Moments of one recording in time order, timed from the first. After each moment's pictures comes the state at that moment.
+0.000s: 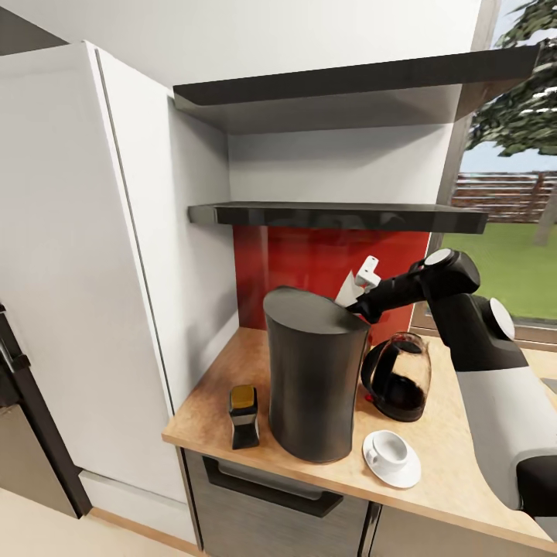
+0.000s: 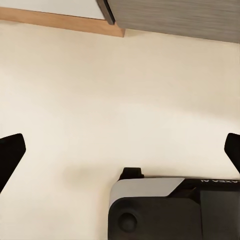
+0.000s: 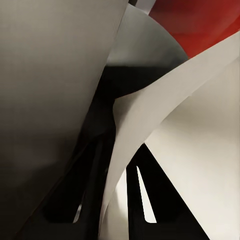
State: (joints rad) left arm -0.31 -0.17 -0.98 0.03 0.85 -0.16 0.34; right arm -1.07 -0.18 0.14 -1.36 0.80 0.78 1.49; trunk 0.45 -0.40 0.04
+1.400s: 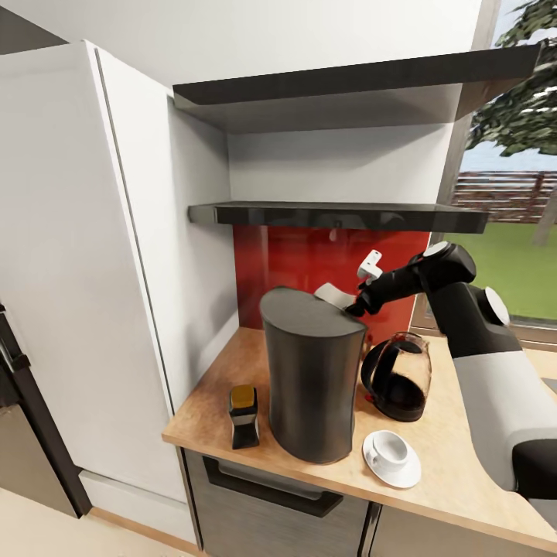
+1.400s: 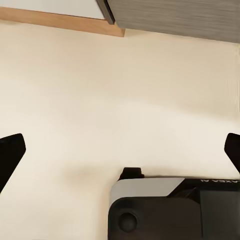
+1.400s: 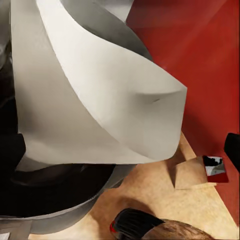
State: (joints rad) left arm -0.31 -0.17 -0.98 0.03 0.85 -0.16 0.34; right arm -1.13 -0.17 0.13 -1.24 0.80 0.79 1.43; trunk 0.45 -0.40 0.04
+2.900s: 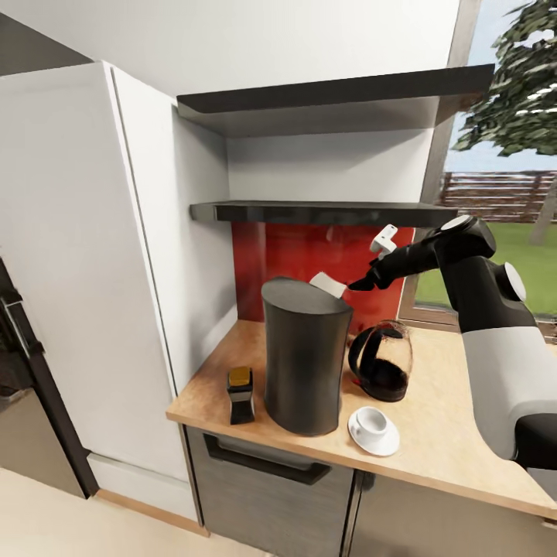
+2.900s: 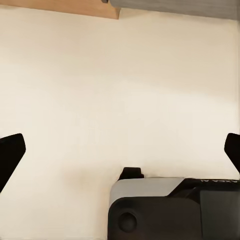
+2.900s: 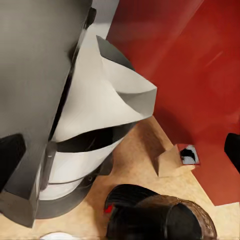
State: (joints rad) left arm -0.31 -0.17 -0.98 0.03 0.85 -0.16 0.34; right arm -1.23 -0.18 0.08 -1.19 0.79 0.79 1.40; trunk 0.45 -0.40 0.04
